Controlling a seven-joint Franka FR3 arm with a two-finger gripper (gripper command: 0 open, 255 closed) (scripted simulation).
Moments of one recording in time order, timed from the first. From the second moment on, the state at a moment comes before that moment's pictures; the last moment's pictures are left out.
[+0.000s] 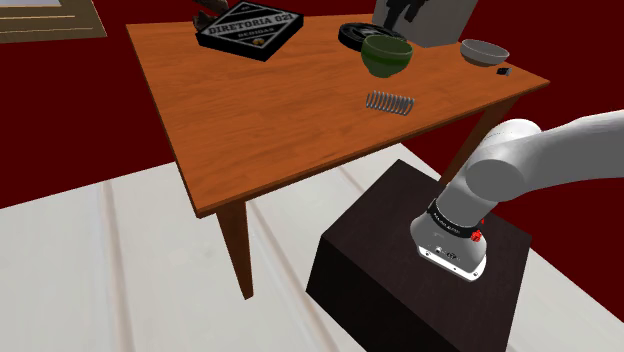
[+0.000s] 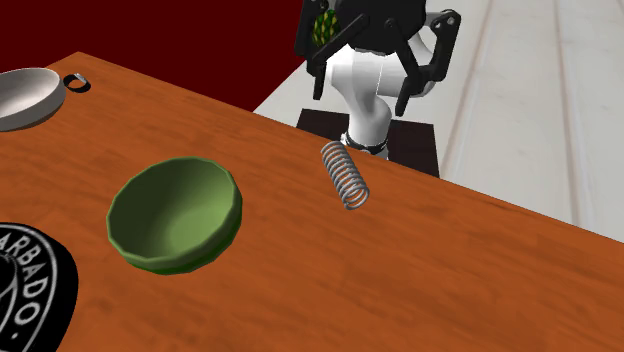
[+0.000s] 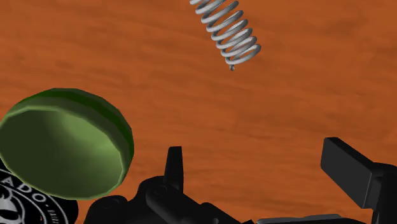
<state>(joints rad) -0.02 -0.80 -0.03 -2.29 -0.09 1.71 -0.02</state>
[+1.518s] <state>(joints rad) 0.05 -0.95 -0.12 -2.80 -0.20 1.97 -0.30</state>
